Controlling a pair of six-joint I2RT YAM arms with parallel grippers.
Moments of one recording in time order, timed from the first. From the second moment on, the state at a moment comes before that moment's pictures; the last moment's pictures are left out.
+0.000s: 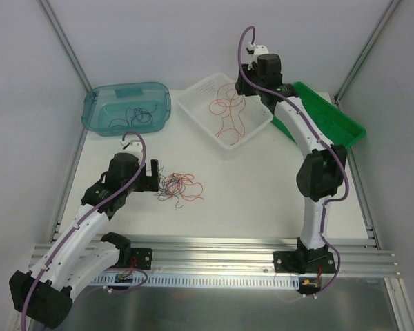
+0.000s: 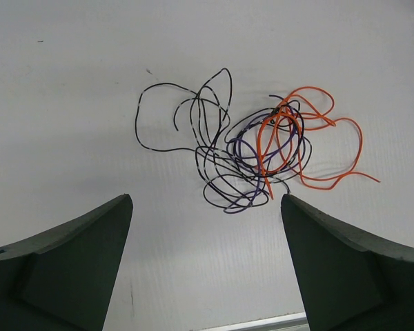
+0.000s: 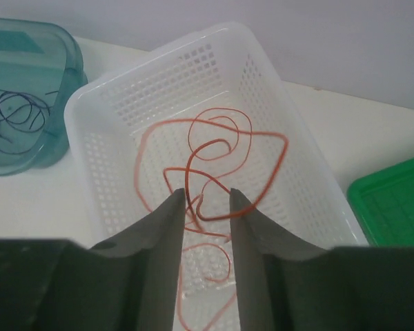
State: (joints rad) left arm -0.37 0.78 0.67 -0.57 -0.14 -0.24; right arm 0.36 2.00 1.99 -0.39 -0.05 0.15
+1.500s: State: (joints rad) left arm -0.36 1.12 0.70 -0.56 0.03 -0.32; right arm 0.89 1.99 1.36 -0.27 -0.18 0.29
